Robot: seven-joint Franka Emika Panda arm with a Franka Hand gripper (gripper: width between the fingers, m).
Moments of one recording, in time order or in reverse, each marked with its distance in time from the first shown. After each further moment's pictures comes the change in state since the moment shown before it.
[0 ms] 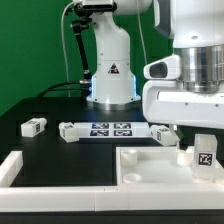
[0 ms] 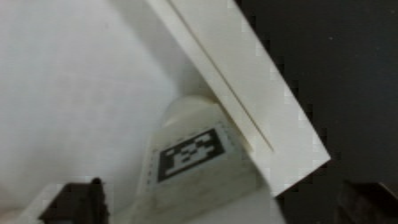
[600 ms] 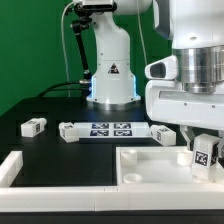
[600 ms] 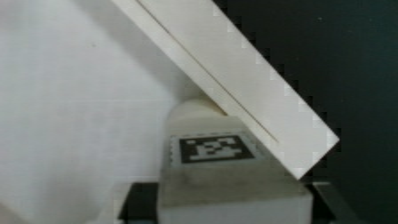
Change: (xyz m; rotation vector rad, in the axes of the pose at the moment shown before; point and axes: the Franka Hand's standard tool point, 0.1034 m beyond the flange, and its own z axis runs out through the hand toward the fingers) arm -0.001 0.000 0.001 0.001 -0.002 0.227
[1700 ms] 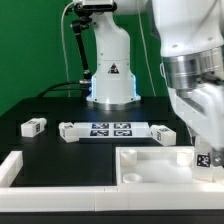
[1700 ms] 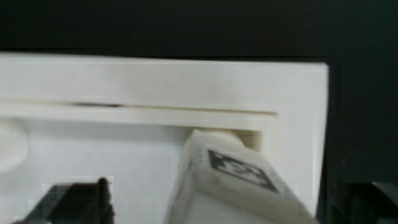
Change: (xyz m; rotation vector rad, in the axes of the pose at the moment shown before) arm -0.001 0.002 0.003 0.010 -0.091 0.567
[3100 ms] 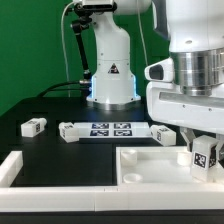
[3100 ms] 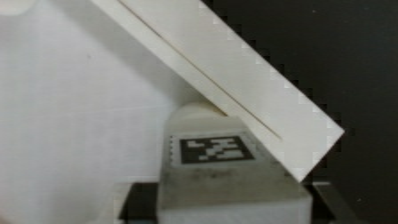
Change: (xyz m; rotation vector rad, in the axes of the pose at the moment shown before) arm 0.005 -0.003 -0.002 -0.018 0.056 -0.387
